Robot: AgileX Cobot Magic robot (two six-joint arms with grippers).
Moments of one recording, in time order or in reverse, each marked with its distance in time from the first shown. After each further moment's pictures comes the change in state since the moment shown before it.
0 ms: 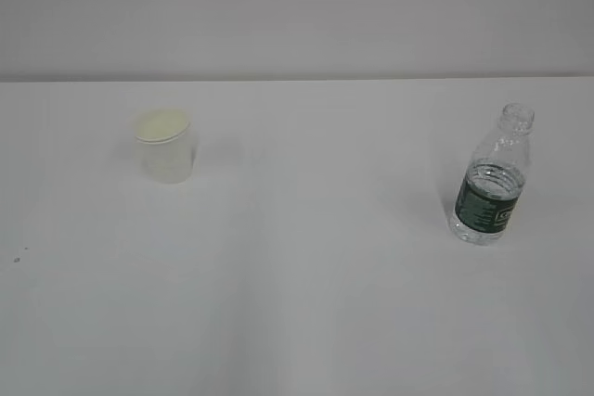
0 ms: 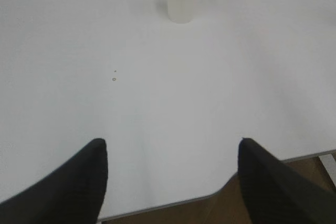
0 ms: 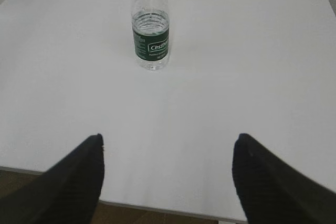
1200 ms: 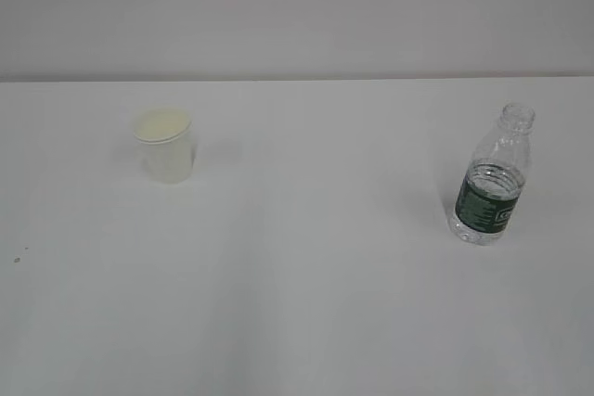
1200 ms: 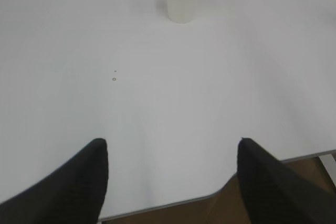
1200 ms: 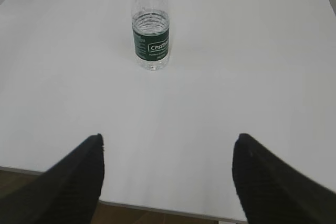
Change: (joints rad) left arm 0.000 0.000 0.000 0.000 0.000 0.000; right arm 0.000 0.000 0.000 0.000 0.000 0.001
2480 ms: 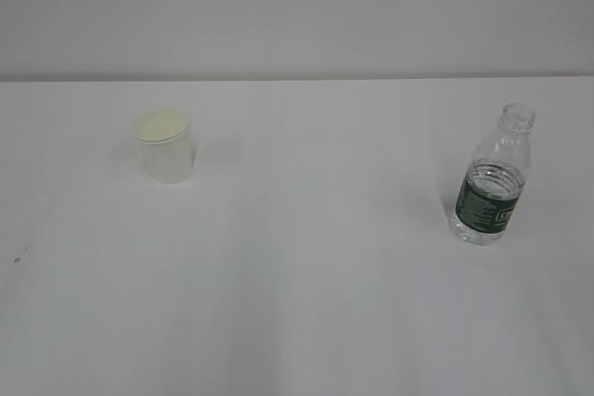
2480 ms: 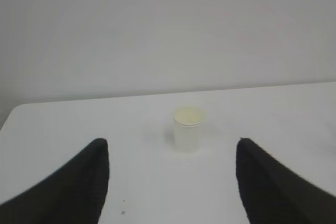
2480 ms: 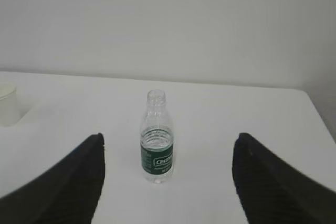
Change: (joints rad) left arm 0.000 0.002 -0.026 0.006 -0.396 0.000; right arm 0.000 0.000 -0.023 0.011 -0.347 -0.003
